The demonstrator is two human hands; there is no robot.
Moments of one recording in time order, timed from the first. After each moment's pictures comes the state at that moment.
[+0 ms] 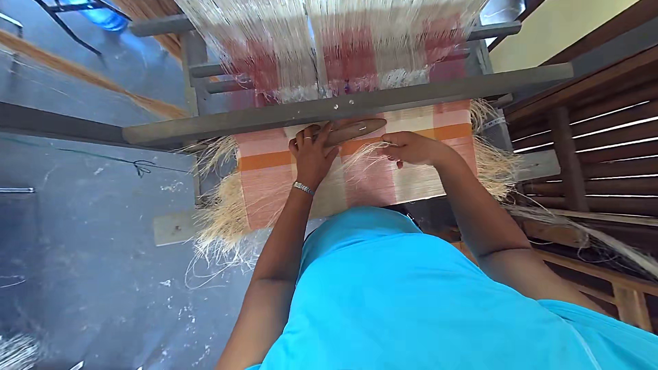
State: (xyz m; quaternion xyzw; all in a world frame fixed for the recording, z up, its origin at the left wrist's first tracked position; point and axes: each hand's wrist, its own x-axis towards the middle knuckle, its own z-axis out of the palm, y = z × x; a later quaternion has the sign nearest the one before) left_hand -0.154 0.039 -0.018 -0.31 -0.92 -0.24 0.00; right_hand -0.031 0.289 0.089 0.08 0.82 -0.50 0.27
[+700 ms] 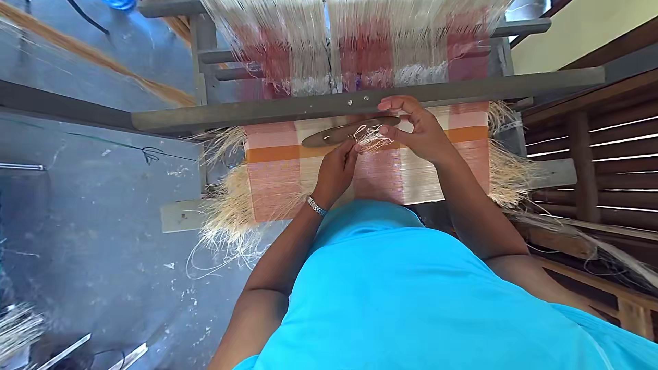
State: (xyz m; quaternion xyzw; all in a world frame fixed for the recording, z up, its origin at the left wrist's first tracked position) left_hand -0.105 0.041 0.028 -0.31 -0.80 -0.50 -0.15; right_hand -0.051 0.273 0.086 0.01 0.82 -0.57 -0.07
